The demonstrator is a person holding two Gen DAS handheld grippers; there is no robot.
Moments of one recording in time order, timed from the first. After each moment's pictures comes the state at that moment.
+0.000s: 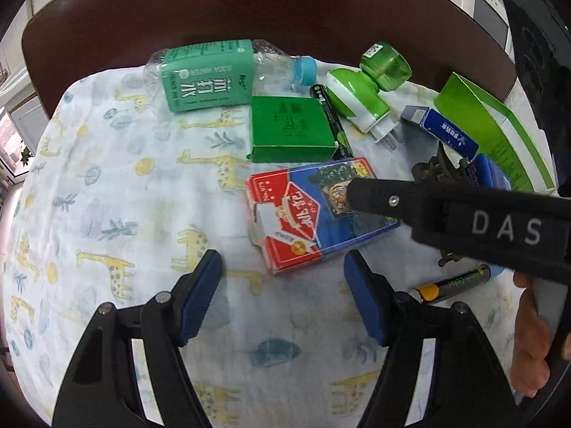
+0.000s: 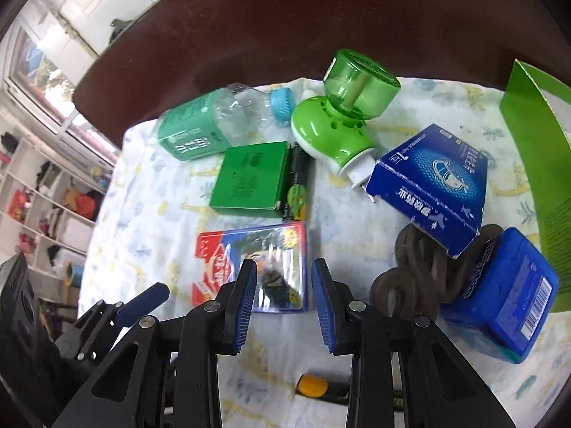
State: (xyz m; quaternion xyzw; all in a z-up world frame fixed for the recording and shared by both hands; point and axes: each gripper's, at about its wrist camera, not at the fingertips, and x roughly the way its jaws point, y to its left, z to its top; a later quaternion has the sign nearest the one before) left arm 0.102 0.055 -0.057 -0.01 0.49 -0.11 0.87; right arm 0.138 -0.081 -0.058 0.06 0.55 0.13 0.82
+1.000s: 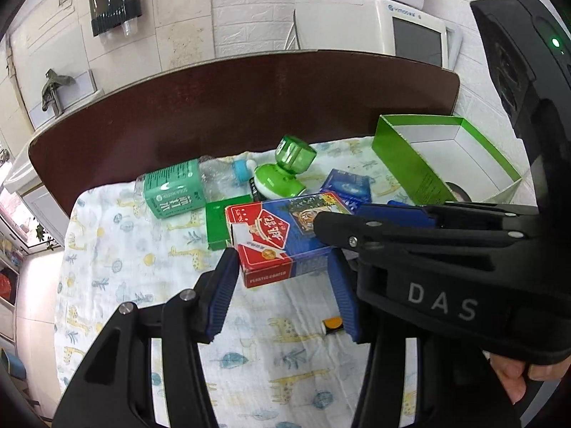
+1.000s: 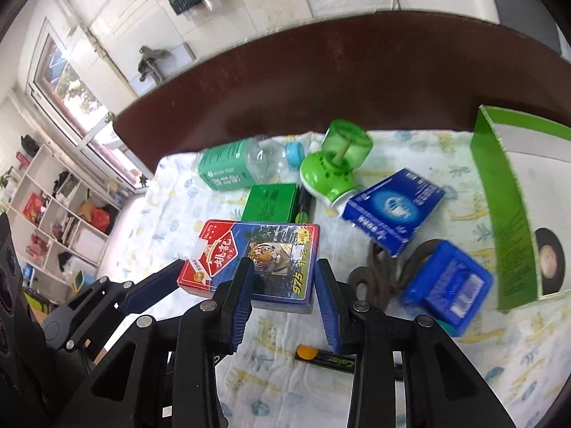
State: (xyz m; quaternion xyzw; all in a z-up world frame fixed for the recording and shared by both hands) left arm 0.066 0.002 0.040 0.06 0.39 -0.15 0.91; right arm 0.103 -0.114 0.020 0.07 0.47 0.16 0.86
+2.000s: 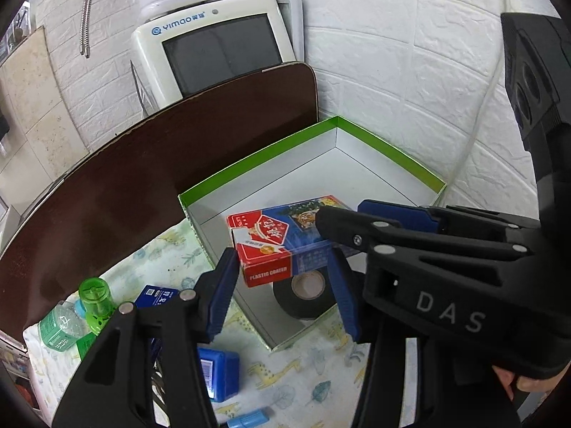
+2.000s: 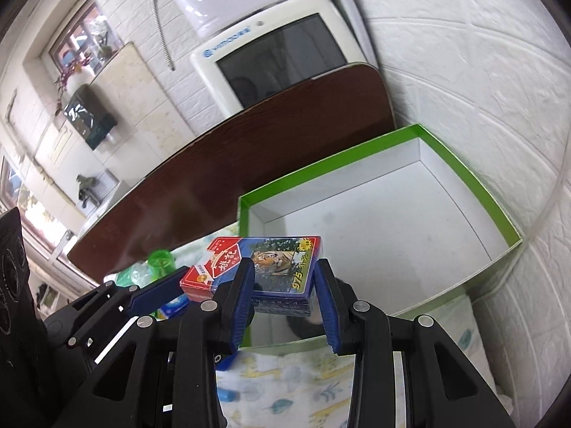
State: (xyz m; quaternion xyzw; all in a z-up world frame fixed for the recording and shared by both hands) left arm 0.096 -0.245 0.065 0.17 0.37 -0.30 0.87; right arm 0.084 -0.369 0.057 0.19 0.38 0.01 0.91
